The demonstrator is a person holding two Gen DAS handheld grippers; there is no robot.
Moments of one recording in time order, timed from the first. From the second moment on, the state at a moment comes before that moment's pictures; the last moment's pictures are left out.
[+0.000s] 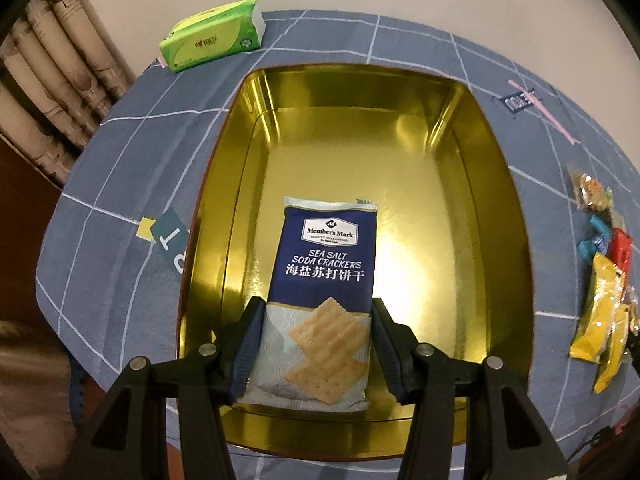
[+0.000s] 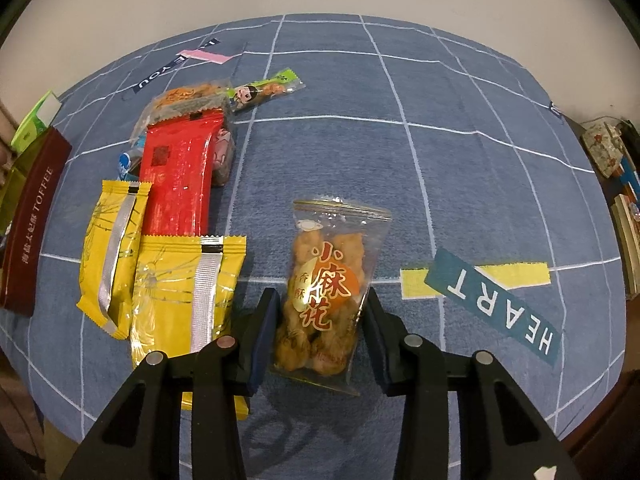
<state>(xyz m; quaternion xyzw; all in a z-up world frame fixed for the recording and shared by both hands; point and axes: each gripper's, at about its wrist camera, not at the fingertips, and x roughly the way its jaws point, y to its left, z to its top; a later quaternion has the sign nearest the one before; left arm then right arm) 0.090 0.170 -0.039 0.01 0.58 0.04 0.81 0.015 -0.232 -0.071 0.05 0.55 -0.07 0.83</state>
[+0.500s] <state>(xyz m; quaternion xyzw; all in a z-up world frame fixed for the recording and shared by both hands) 0.091 0.179 -0.045 0.00 0.60 0.05 0.80 0.013 -0.229 -0.065 0.05 0.54 -0.08 0.83</state>
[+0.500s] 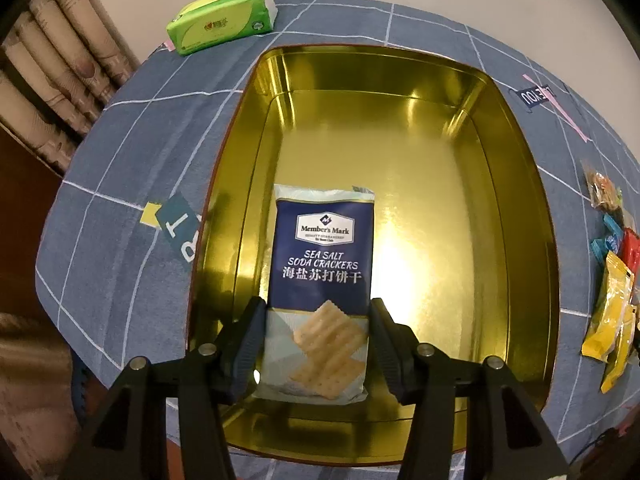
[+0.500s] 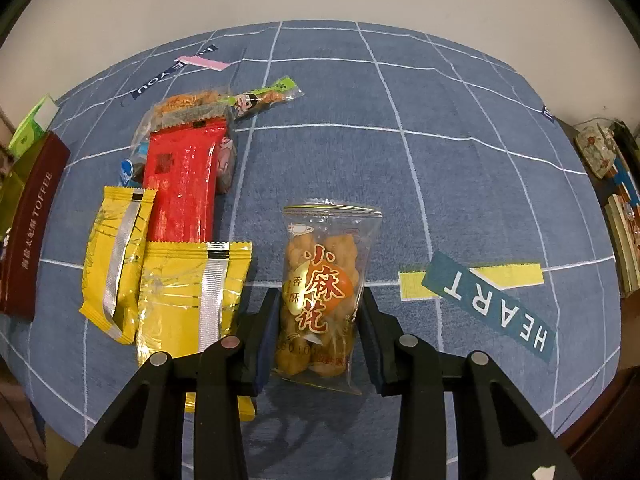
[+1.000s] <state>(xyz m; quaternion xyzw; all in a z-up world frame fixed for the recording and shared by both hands) 0.076 0.181 0.017 0.00 0.50 0.04 0.87 0.015 -0.216 -0.017 0.05 0.50 -0.08 0.86</state>
